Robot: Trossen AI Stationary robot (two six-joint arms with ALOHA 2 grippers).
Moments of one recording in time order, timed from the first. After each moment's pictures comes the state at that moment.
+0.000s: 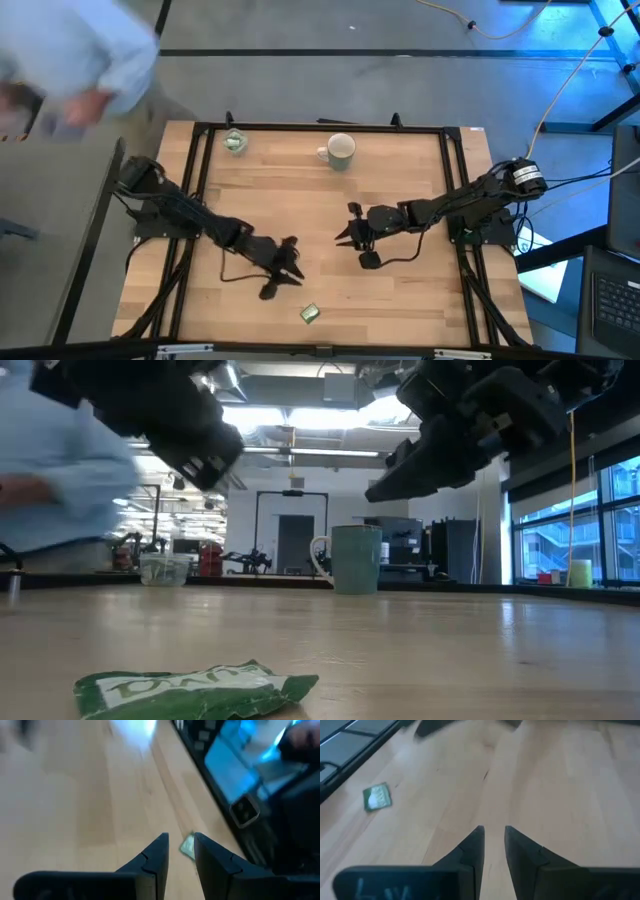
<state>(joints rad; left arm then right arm) -0.42 1.53 0.67 0.39 0.01 -0.33 0.19 1.57 0.70 0.34 -0.03 -0.05</state>
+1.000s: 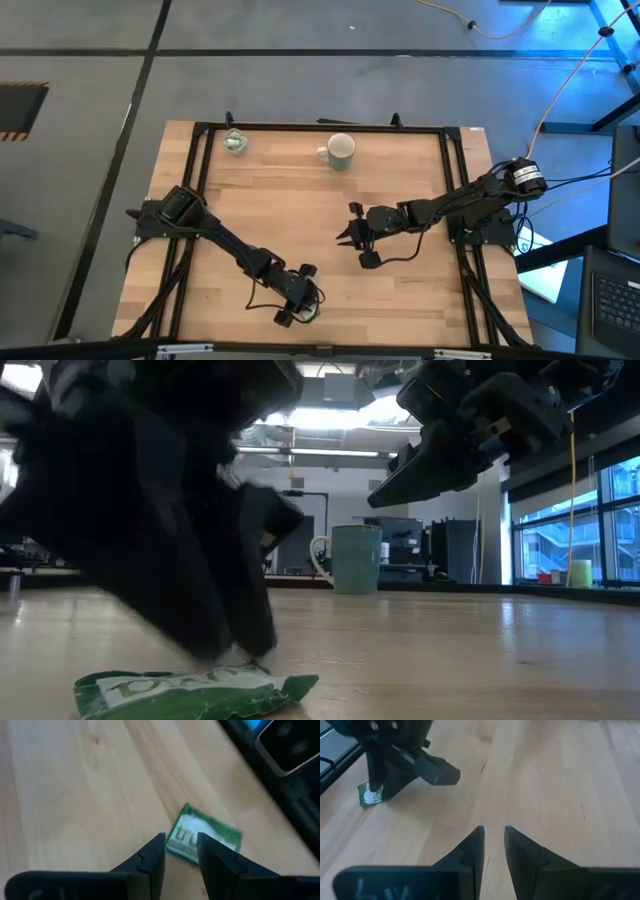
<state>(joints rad) -0.51 1.99 1.05 0.18 0.03 -0.18 0.19 1.56 0.70 0.32 -0.01 -0.03</state>
